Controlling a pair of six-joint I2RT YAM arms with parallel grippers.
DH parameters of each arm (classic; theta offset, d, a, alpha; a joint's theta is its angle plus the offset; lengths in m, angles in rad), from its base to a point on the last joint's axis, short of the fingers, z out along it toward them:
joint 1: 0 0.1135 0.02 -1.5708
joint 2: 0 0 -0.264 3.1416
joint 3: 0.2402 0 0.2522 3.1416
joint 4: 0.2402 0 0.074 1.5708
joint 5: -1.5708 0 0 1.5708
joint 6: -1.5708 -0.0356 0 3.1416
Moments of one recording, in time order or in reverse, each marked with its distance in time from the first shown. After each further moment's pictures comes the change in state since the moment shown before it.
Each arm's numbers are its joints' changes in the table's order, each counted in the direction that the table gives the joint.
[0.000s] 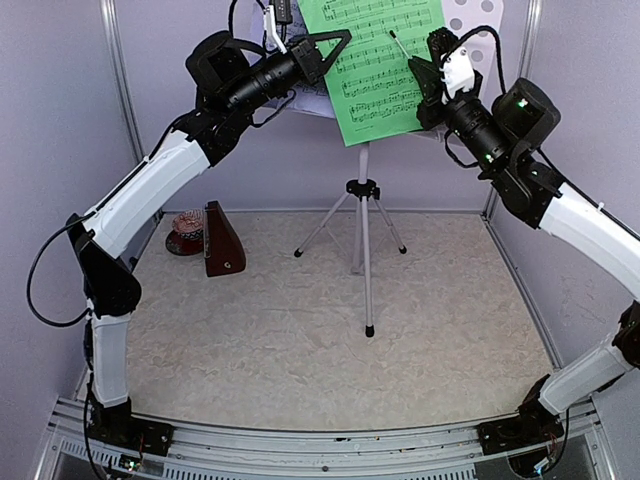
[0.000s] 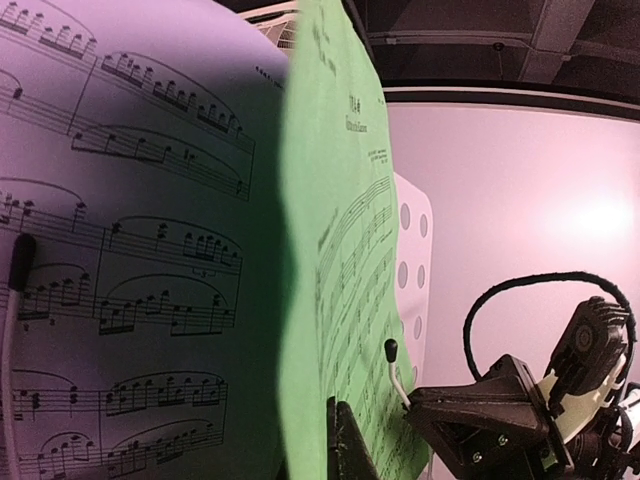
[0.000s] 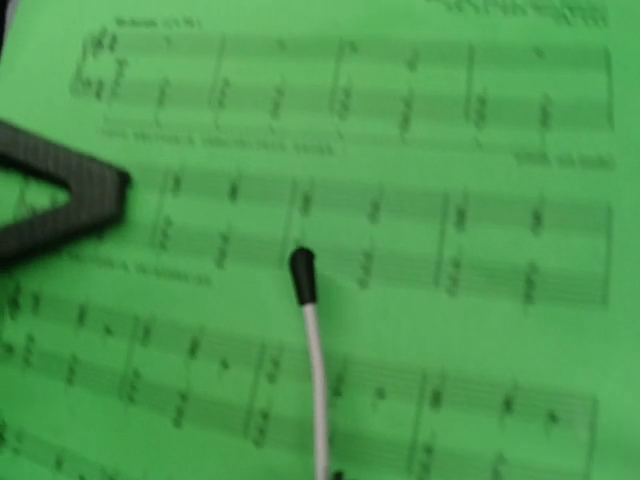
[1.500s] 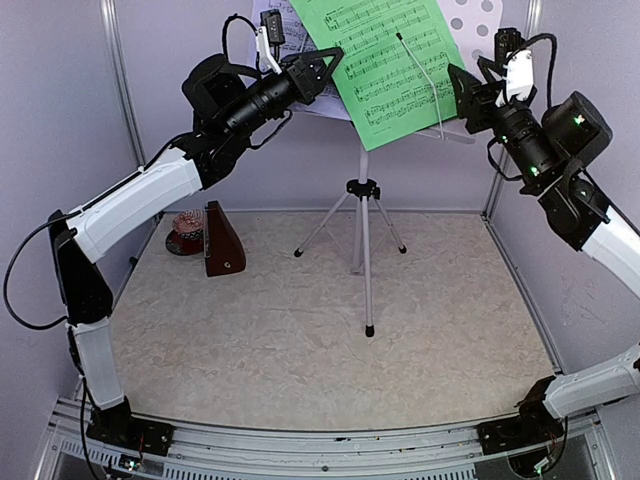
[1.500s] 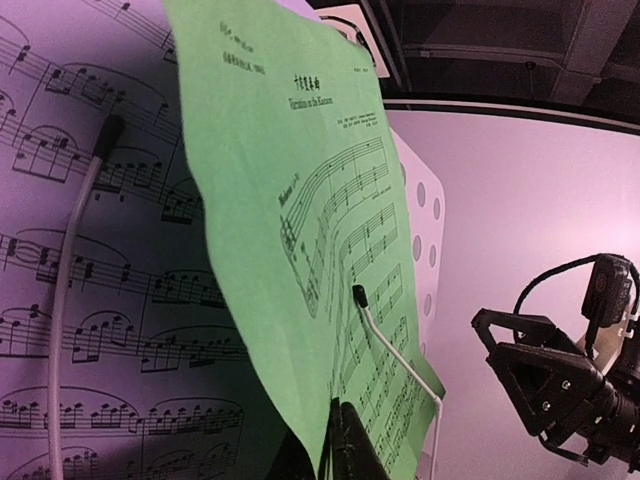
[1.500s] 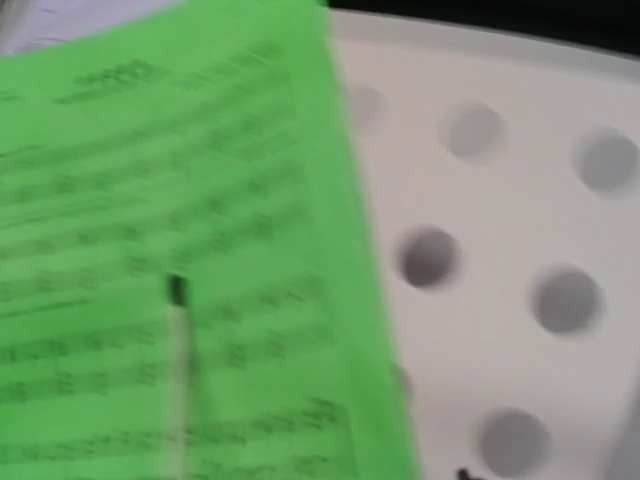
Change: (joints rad) left arm -0.018 -0.158 -0.381 -0.217 0.104 0.038; right arm -0.018 -0.219 -0.128 0.055 -0.150 -0.150
